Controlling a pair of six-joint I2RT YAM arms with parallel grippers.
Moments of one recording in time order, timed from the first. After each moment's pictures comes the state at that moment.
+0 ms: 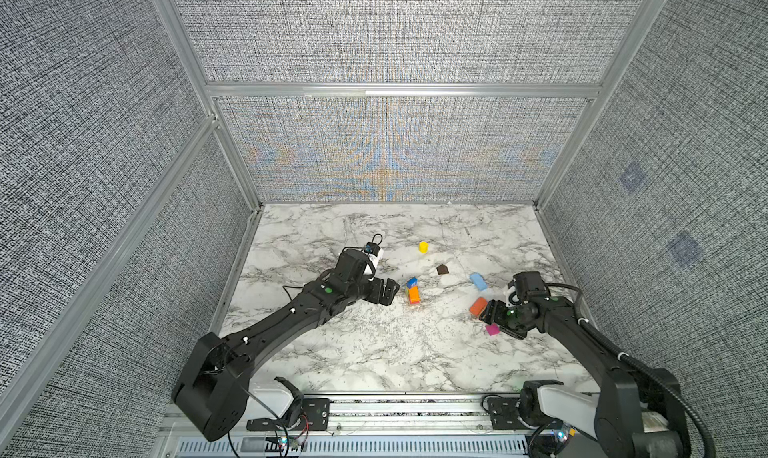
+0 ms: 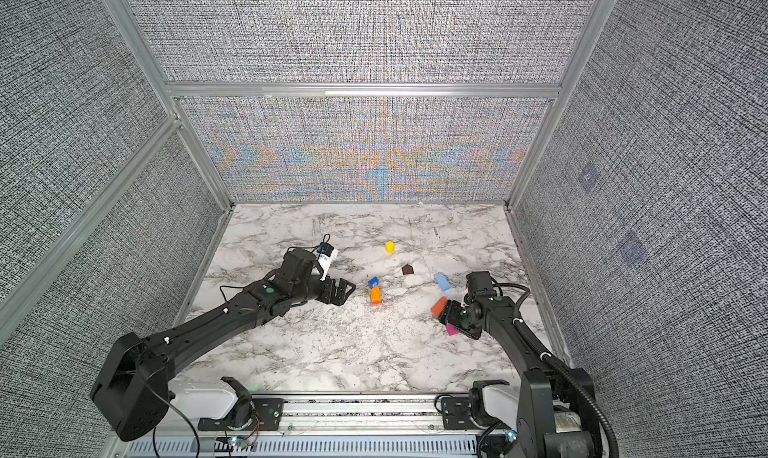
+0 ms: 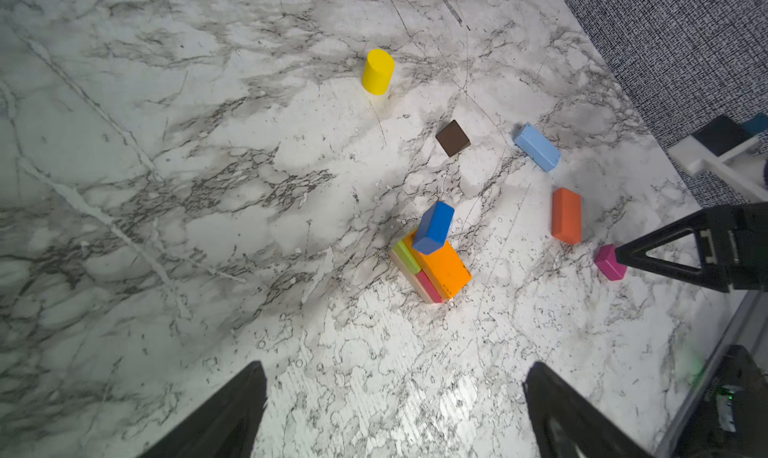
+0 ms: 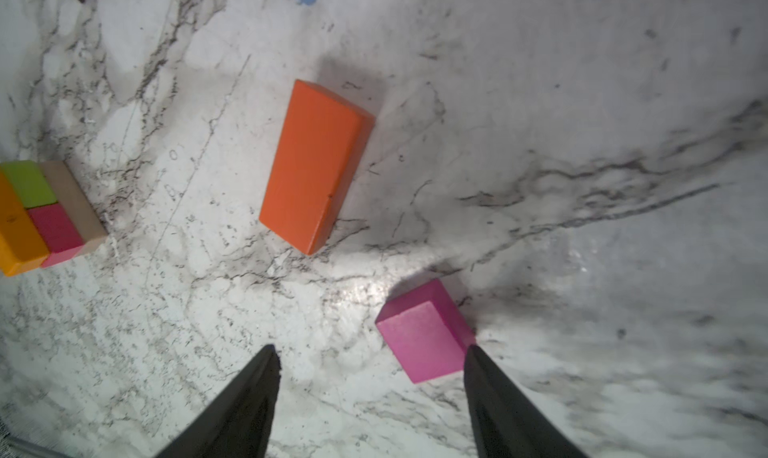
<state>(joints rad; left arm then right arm) -0.66 1.30 0.83 -0.26 0.16 -0.33 0.05 1.17 0.59 -0.67 -0.23 0.45</state>
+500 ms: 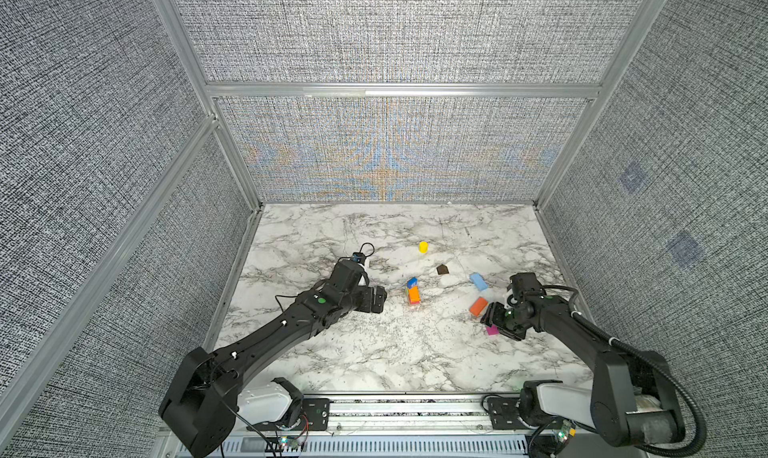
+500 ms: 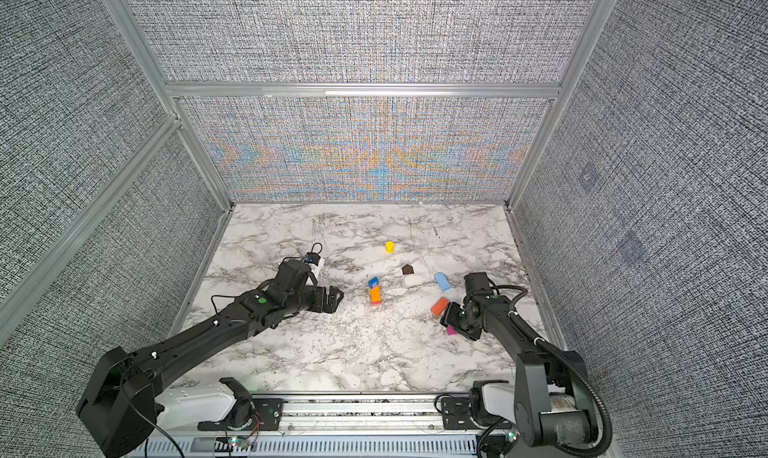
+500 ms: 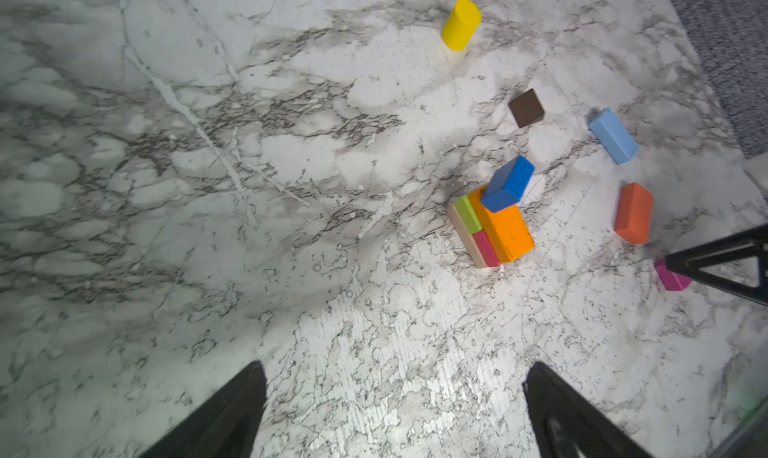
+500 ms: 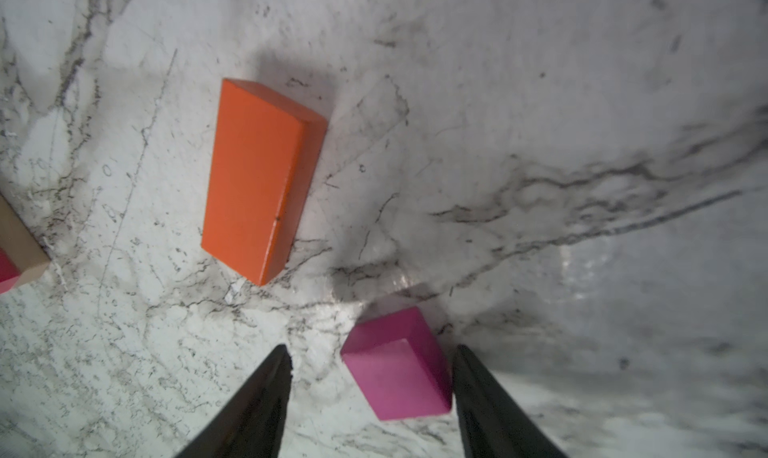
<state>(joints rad) -0.67 1.25 0.78 -0.37 -0.01 -0.46 0.05 1.27 0.59 -0.63 -0.23 0.46</state>
